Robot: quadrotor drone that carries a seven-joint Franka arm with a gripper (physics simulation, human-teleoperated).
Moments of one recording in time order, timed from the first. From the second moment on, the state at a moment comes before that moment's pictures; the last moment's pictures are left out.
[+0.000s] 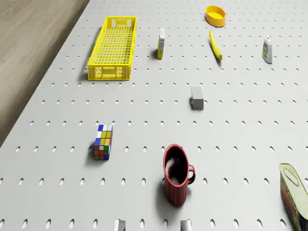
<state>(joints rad) 0.00 -0.79 0.00 -2.34 0.00 1.55 0.79</state>
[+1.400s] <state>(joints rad) -0.01 -0.70 0.00 -2.04 0.00 1.36 0.78</state>
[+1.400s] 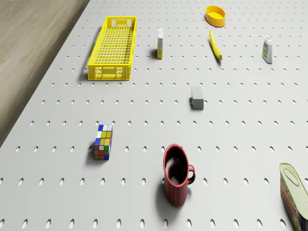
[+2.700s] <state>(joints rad) -0.01 -0.72 0.02 -2.05 -0.02 1.38 0.78</state>
